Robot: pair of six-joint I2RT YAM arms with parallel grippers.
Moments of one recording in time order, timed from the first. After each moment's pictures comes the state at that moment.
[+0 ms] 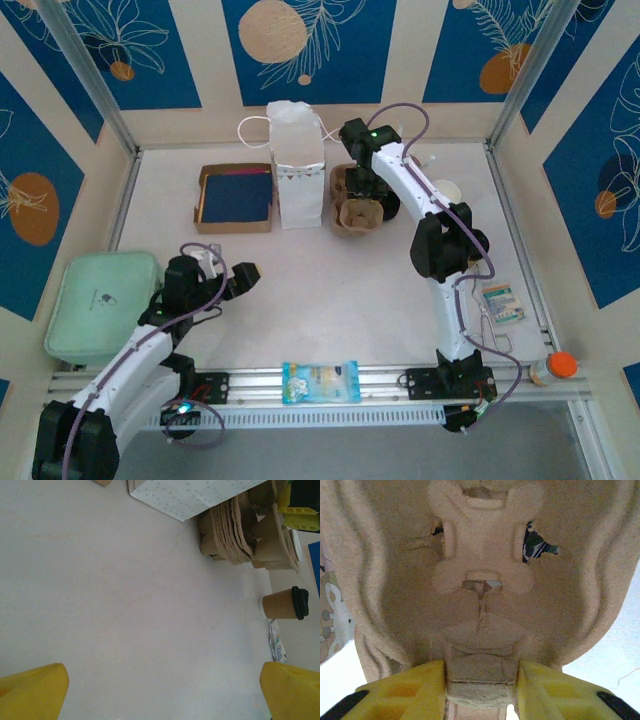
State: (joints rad) left arm -0.24 0.78 0.28 -0.07 0.48 -0.74; right arm 0.43 2.23 2.21 -1.36 0.12 0.52
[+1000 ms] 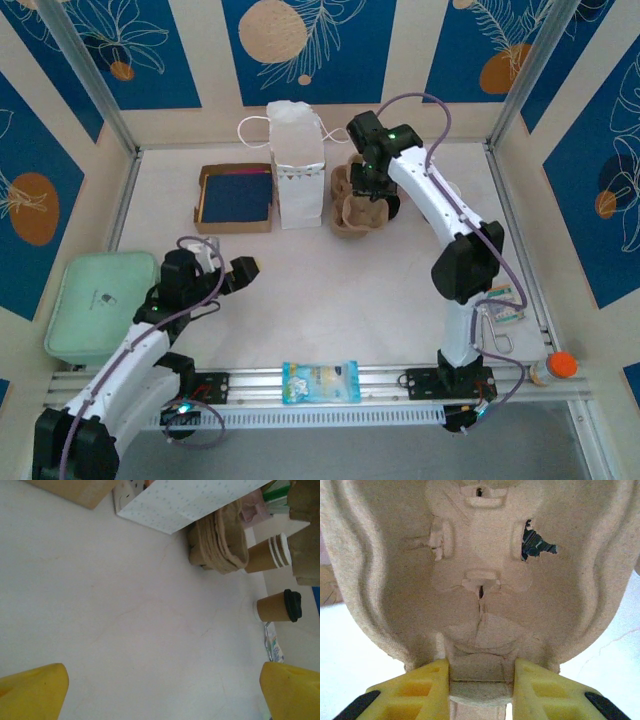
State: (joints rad) left arm -0.24 0.76 0.38 -0.16 0.46 -0.70; right arm 0.47 1.94 2.03 -1.33 0.12 0.52
